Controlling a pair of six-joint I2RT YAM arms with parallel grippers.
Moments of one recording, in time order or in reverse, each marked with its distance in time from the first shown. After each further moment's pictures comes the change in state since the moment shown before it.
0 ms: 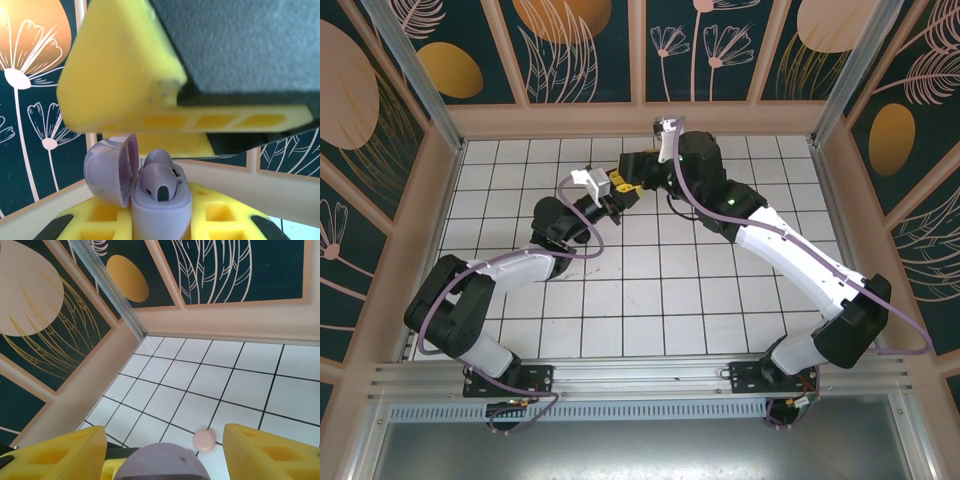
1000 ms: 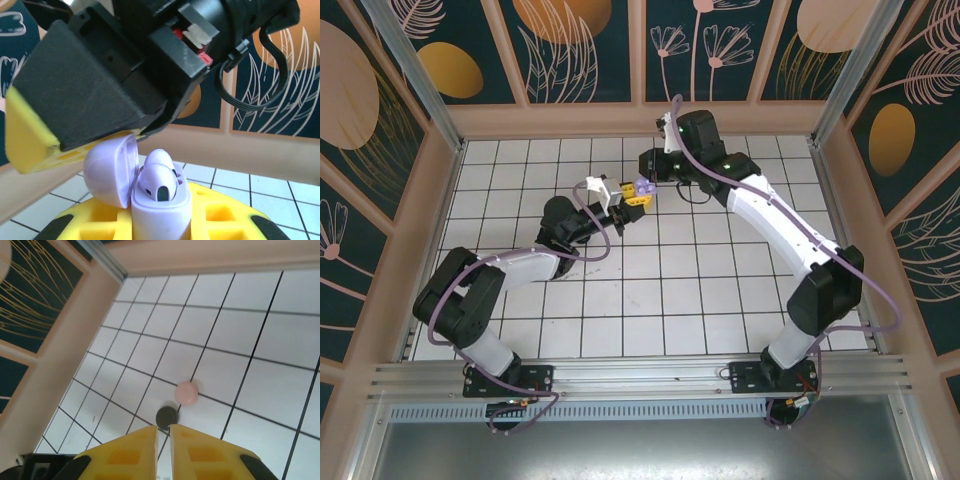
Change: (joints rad) left arm 0.000 0.061 -0.009 -0.083 0.132 0.031; right arm -0.173 0.210 0.178 -0.276 -0.292 -0.012
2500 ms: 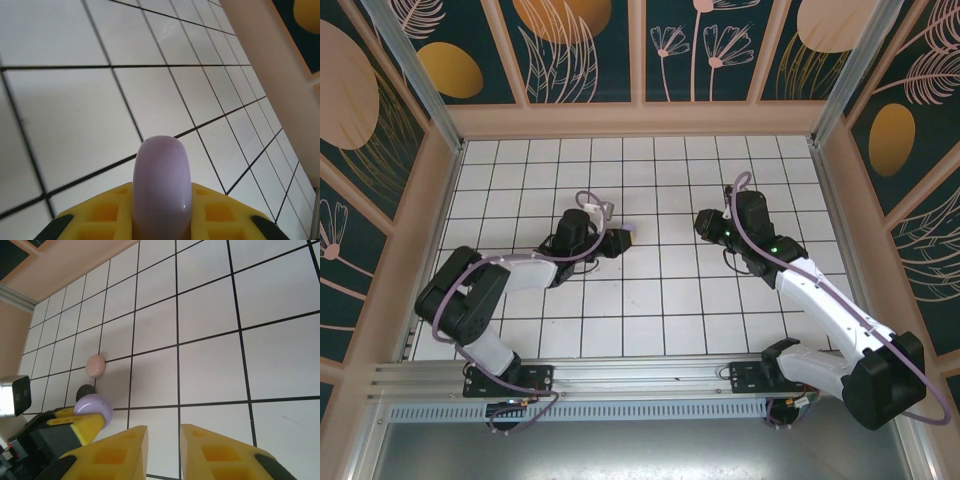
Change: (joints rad) left arm 0.030 -0.008 -0.122 -0.602 -0.219 -0.505; right arm -0.095 -0.573 -0.808 0.212 0.250 0.240
